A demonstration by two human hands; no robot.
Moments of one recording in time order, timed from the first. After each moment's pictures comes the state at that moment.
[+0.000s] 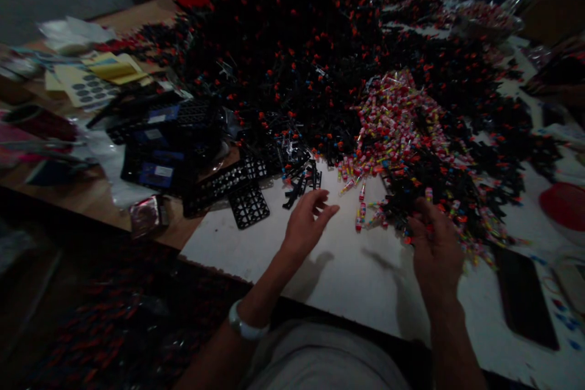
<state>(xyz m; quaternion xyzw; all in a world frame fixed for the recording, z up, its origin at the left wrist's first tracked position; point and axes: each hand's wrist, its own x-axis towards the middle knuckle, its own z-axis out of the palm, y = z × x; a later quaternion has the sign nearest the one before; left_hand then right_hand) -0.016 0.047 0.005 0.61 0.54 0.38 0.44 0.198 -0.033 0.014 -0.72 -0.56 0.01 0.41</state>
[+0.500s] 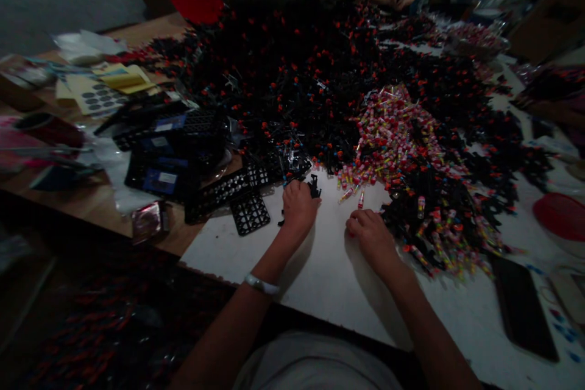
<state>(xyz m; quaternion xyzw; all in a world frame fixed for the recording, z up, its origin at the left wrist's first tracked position) -0.016 0.102 -0.014 0.70 0.69 0.14 0.11 0.160 0.022 -0.022 -0.56 -0.82 0.02 0.08</state>
